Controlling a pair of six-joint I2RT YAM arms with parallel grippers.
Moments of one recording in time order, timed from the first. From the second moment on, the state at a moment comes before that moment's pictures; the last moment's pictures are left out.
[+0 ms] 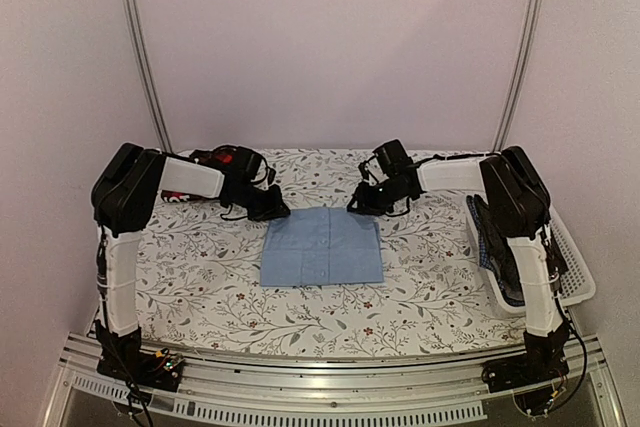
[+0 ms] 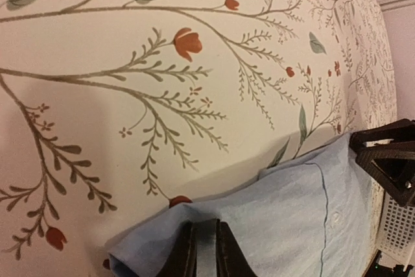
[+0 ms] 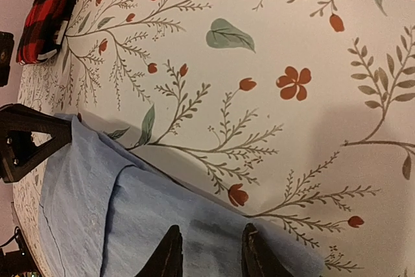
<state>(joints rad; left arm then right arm) -0.43 2.18 1.40 -0.12 0.33 -0.57 0.55 2.31 1.70 -0.27 -0.34 0.46</state>
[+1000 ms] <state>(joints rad) -0.58 1.80 1.25 -0.17 0.36 -0.55 0.74 1.89 1.30 -0.22 -0.28 0.51</state>
